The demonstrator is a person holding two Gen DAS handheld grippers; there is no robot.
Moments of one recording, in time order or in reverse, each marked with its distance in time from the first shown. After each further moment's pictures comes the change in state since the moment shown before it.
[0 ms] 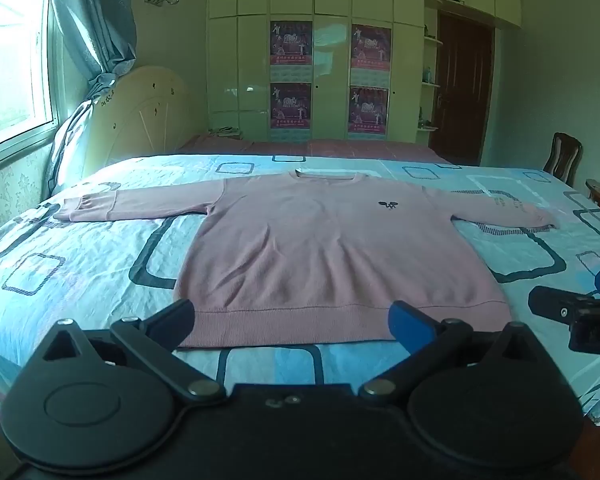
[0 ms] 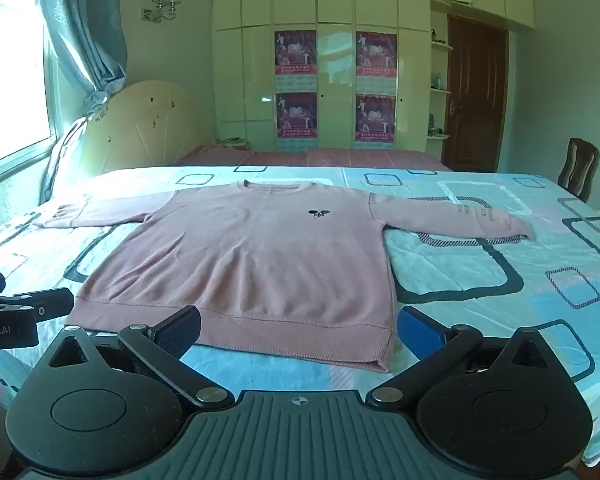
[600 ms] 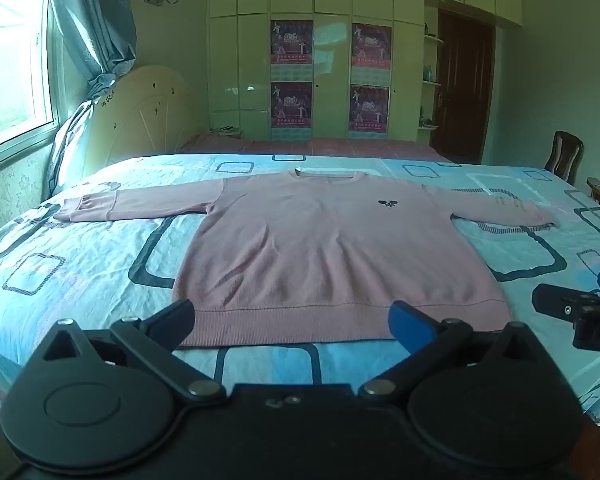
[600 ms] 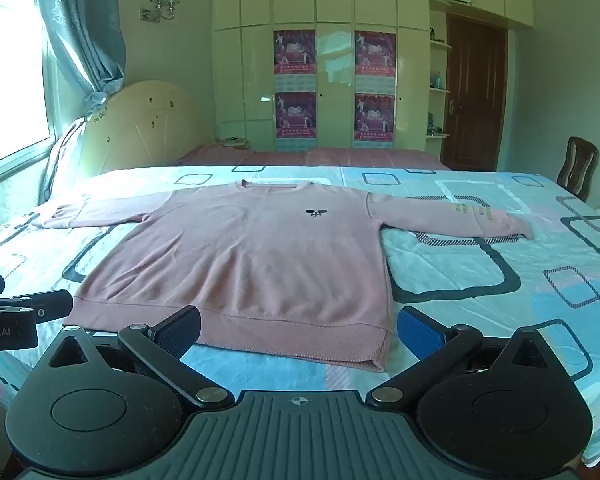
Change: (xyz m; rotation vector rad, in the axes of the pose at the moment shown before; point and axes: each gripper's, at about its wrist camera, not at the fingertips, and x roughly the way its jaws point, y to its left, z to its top) left arm 0.005 -0.002 -0.004 0.001 0.002 0.004; right arm -0.001 -0.006 -0.001 -0.005 -0.006 -0.003
